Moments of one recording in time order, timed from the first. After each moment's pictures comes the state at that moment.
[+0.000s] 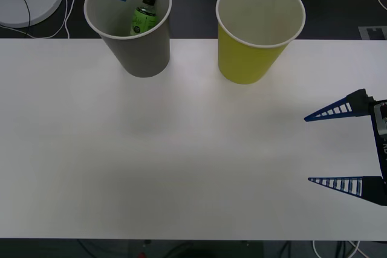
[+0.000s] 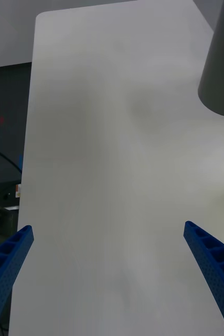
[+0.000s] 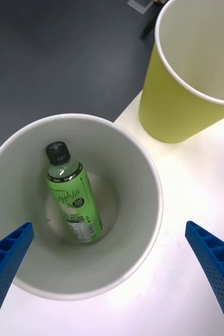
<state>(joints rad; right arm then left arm) 0.22 -1.10 -0.28 -2.18 1.25 -1.20 -0.30 -1.44 1.22 -0.94 -1.36 -1.32 -1.08 1.12</state>
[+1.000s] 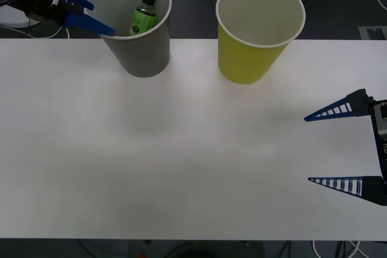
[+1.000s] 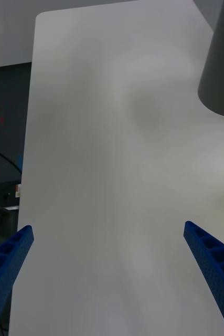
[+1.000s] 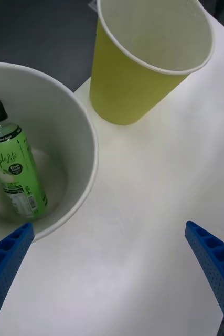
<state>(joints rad) 0.22 -1.10 -0.28 -2.18 1.25 -1.20 -0.30 -1.14 1.37 -0.74 -1.59 -1.15 -1.08 1.07</state>
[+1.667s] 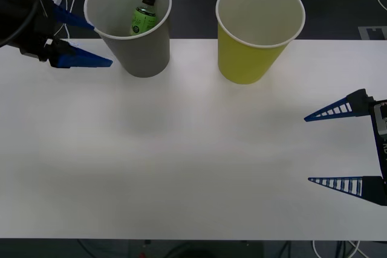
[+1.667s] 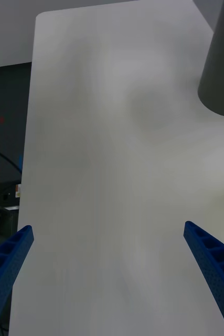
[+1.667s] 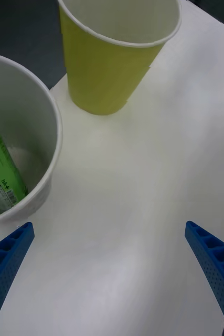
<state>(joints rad) 0.22 -1.10 -0.28 -2.18 1.25 -1.20 -0.30 -0.74 1.35 -0.35 -1.81 -1.28 -1.11 1.03</state>
